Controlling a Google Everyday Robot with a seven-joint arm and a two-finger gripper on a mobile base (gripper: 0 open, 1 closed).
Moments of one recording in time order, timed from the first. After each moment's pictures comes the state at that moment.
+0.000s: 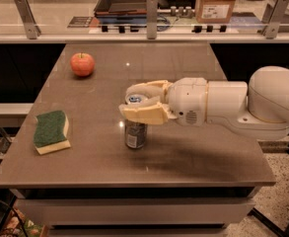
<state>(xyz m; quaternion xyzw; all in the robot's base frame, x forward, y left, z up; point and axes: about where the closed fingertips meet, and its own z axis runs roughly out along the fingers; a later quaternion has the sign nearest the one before) 0.475 0.019 0.922 -0.47 0.61 0.38 0.51</state>
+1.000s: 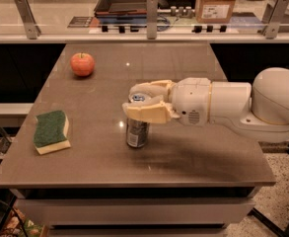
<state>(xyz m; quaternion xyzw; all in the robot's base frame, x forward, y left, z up) 0.479 0.012 0.923 -0.46 0.62 0.37 0.52</state>
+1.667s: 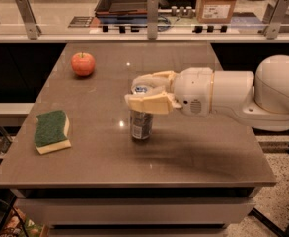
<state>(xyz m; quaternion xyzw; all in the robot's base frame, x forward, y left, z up) 0.492 0.009 0.937 -0.46 0.62 0.36 0.52</state>
